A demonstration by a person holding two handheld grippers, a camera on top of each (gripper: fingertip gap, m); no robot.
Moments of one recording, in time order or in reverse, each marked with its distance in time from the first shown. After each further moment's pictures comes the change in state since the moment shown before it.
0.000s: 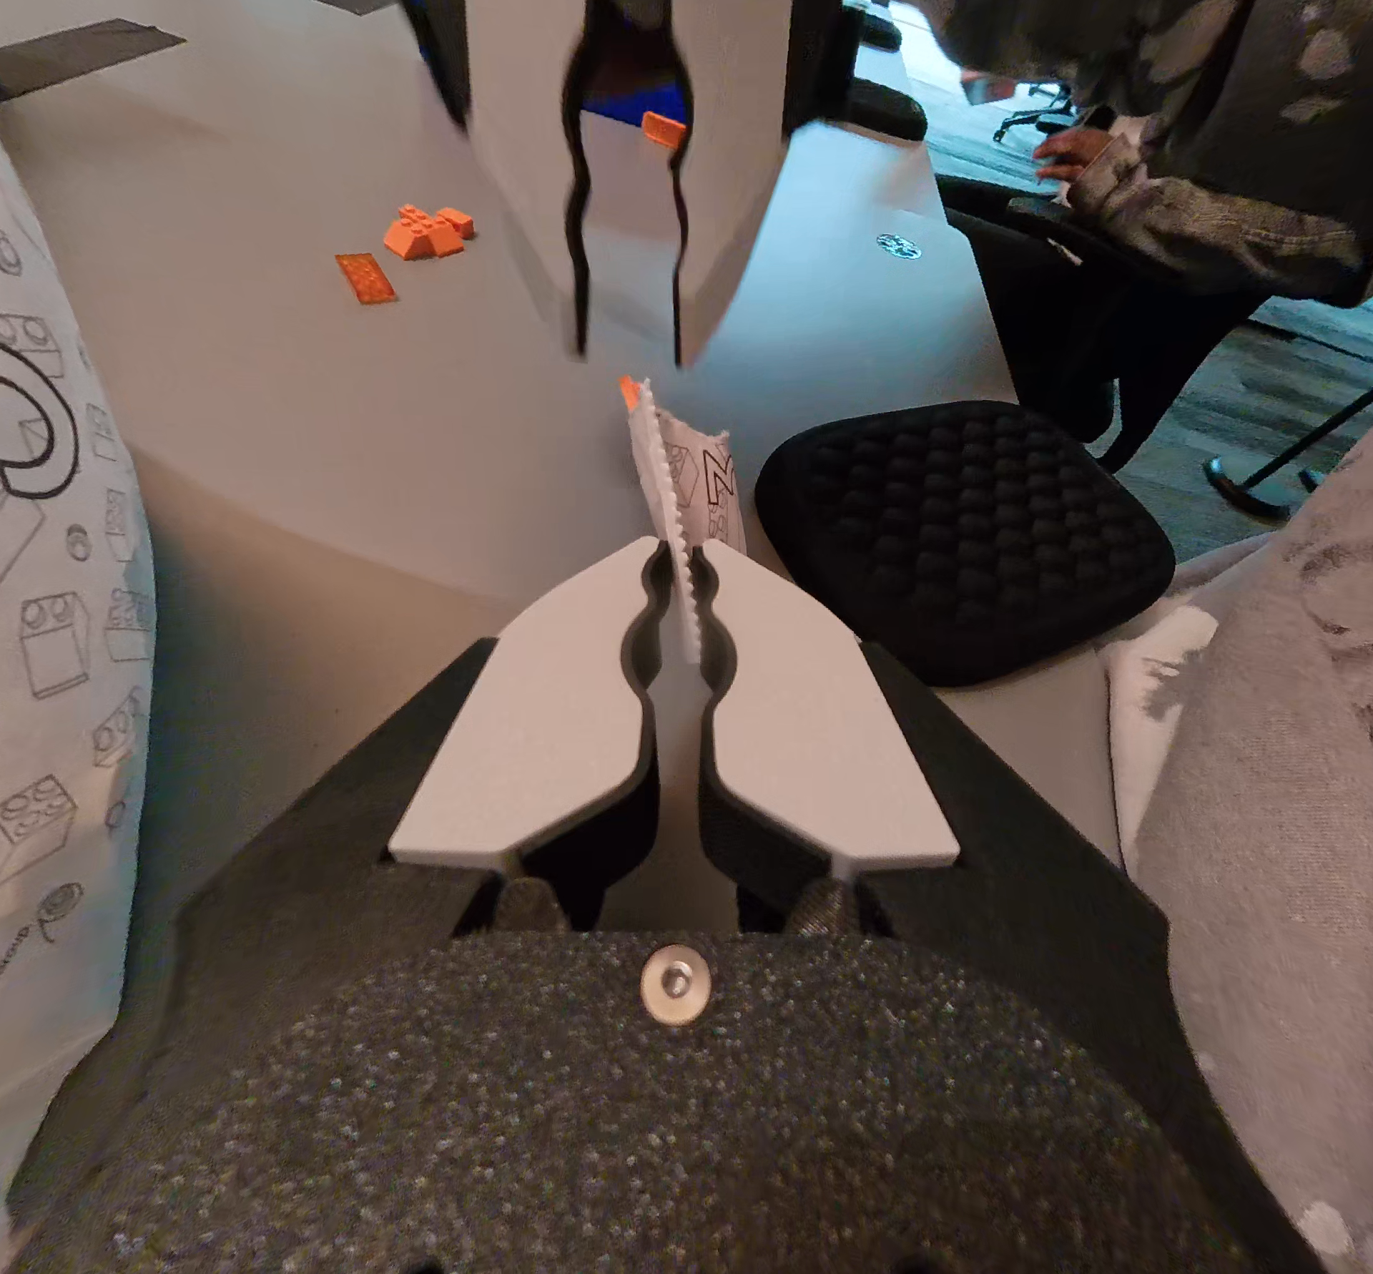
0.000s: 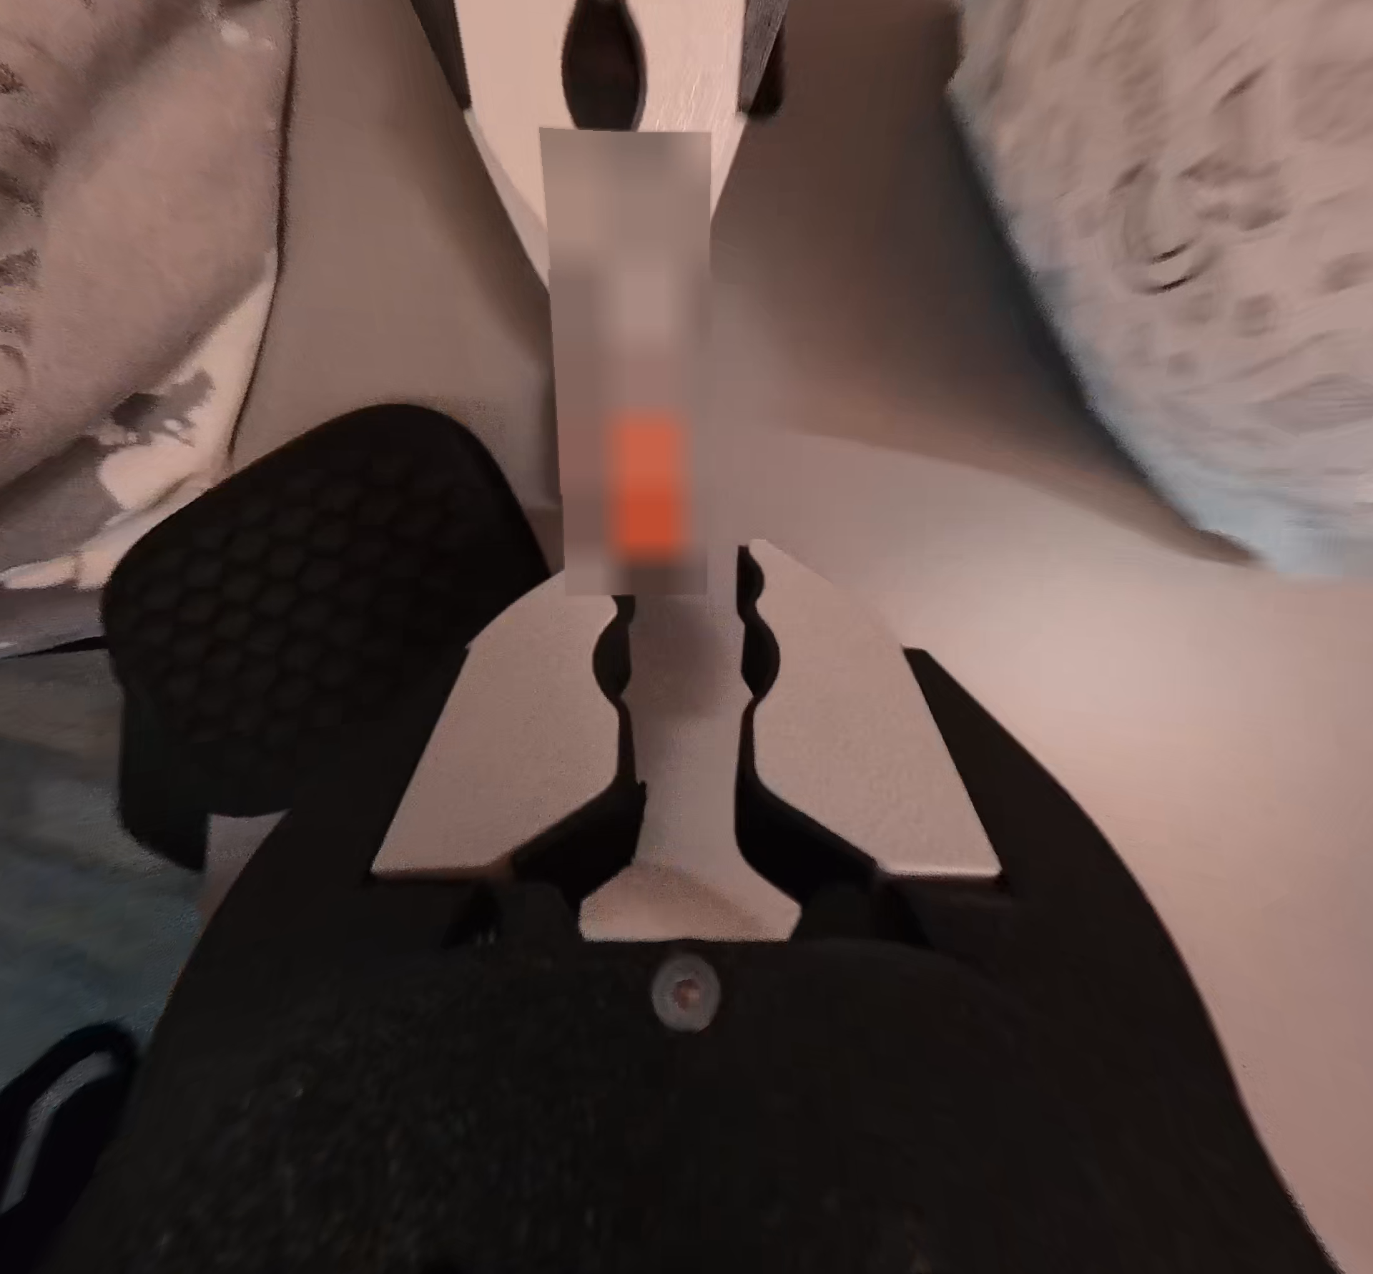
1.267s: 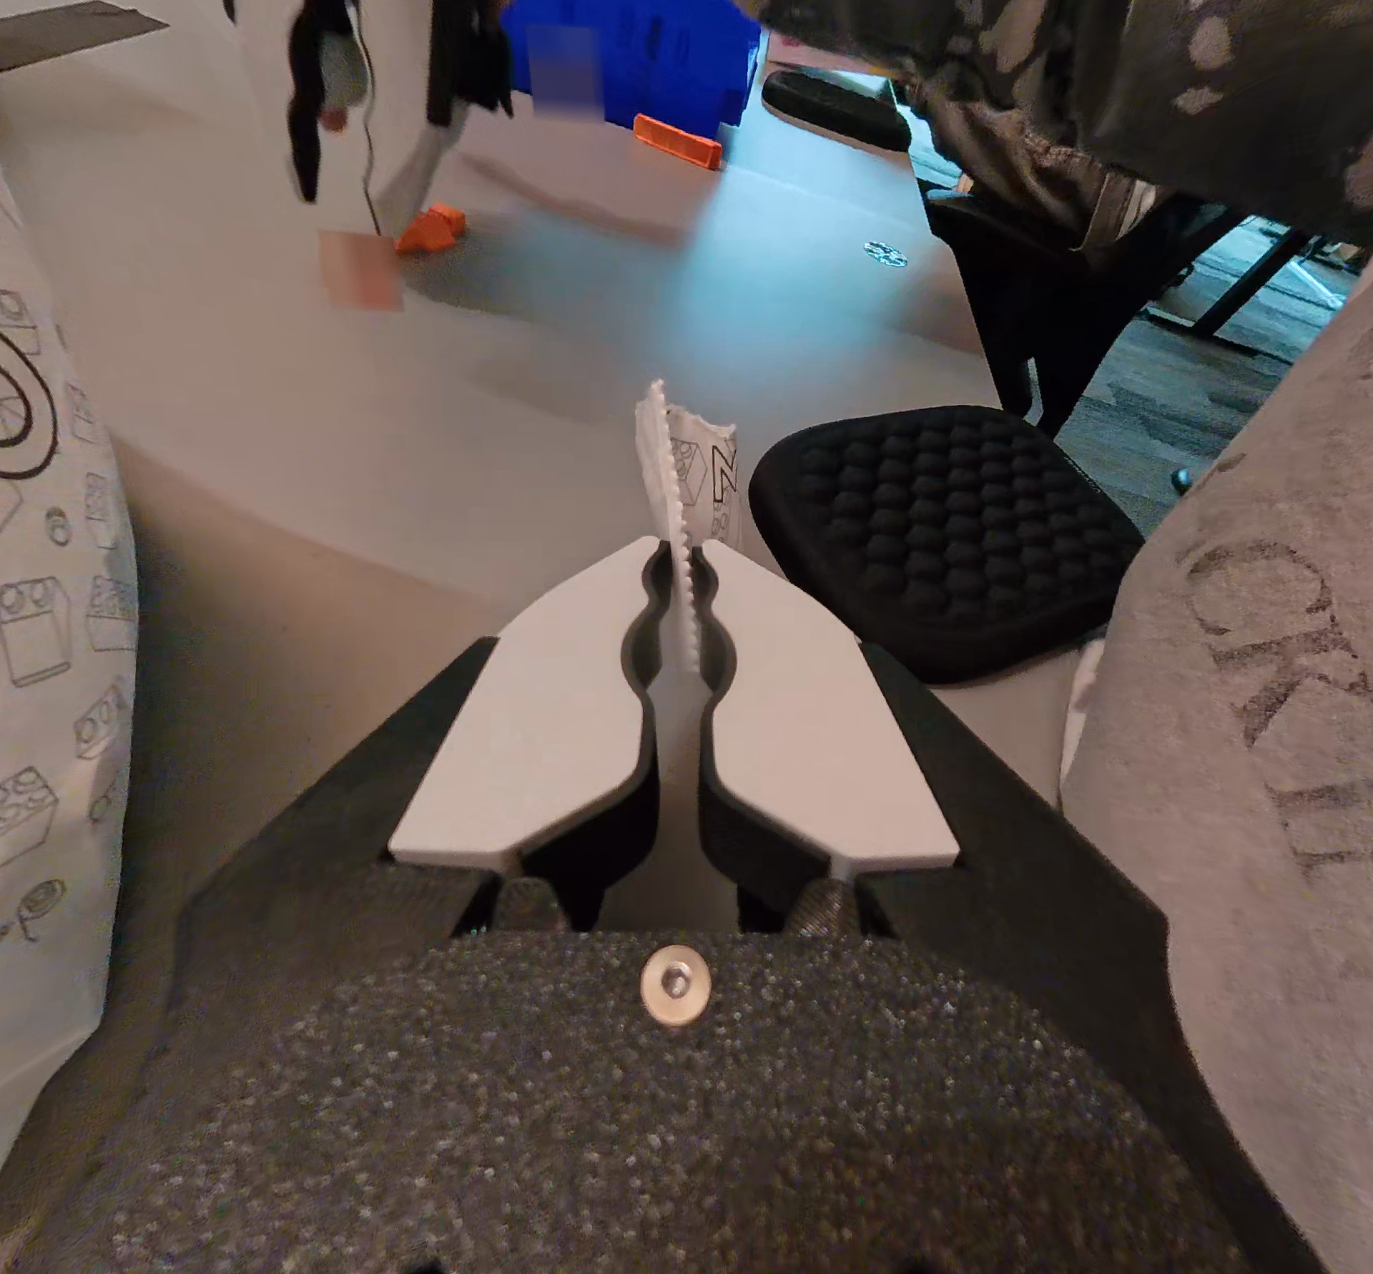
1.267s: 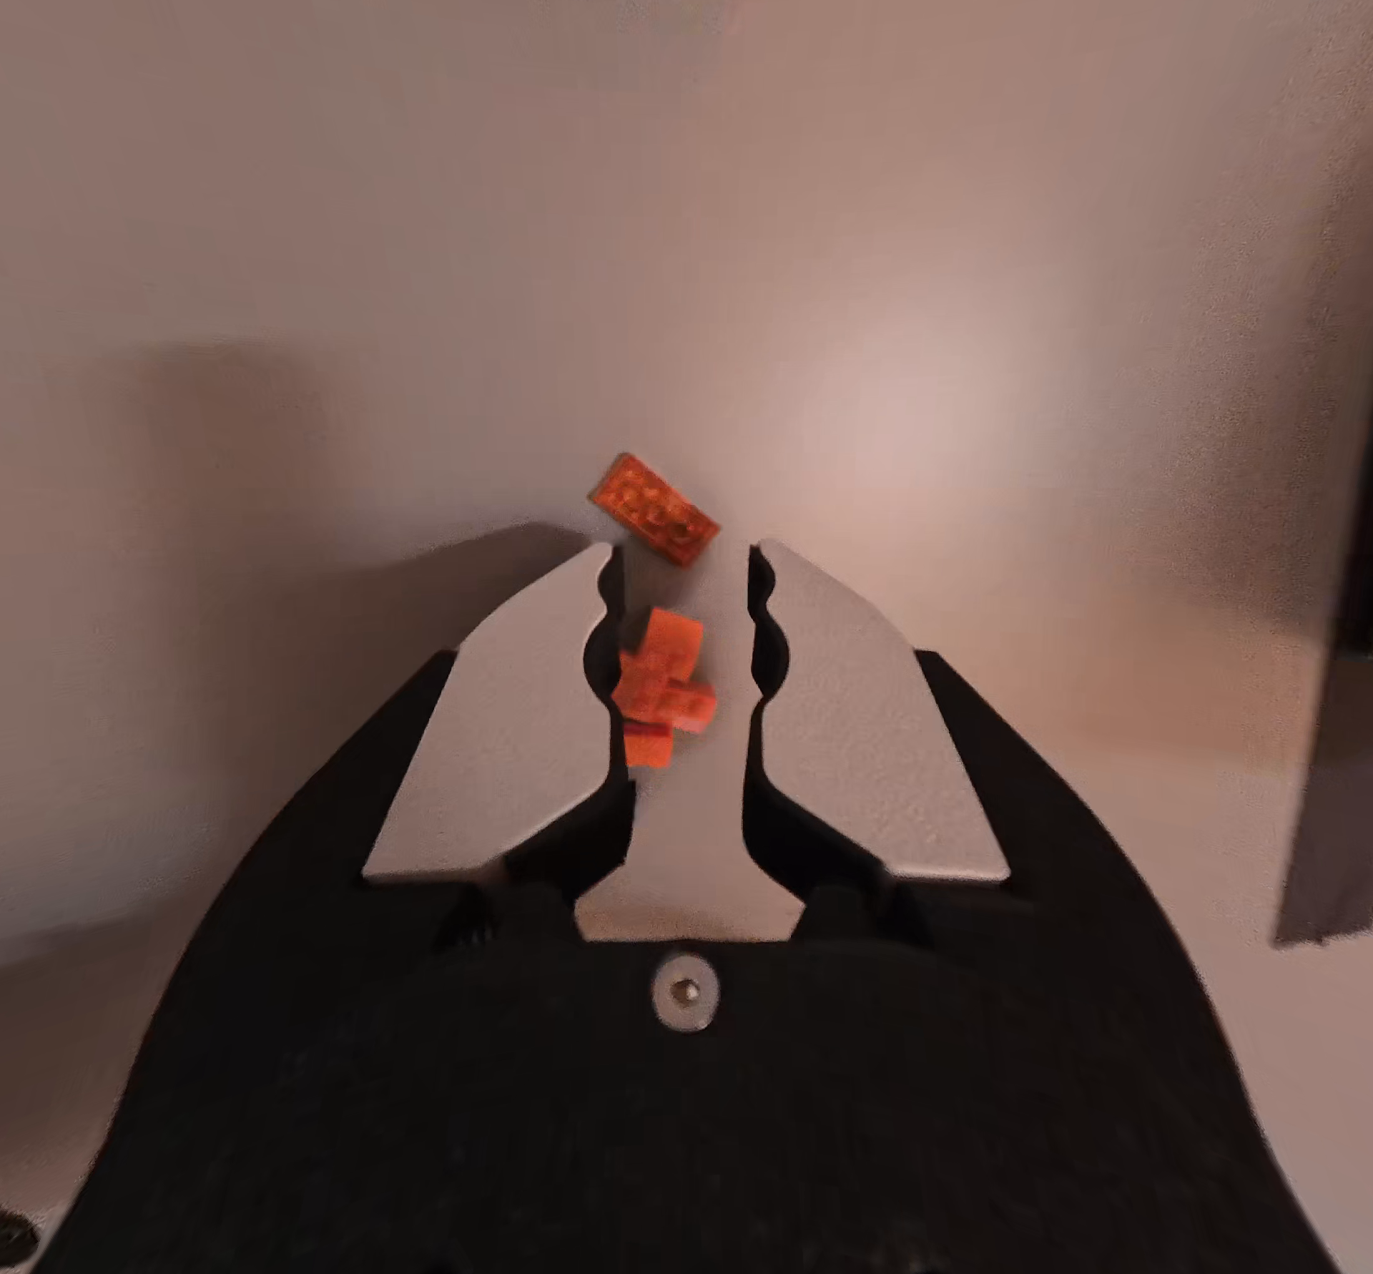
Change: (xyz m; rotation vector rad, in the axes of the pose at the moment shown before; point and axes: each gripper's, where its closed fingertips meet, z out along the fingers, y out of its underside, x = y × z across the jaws) left arm 0.001 0.001 0.000 0.007 0.024 -0.025; right arm 0.138 0.132 -0.042 -0.203 0.334 0.145
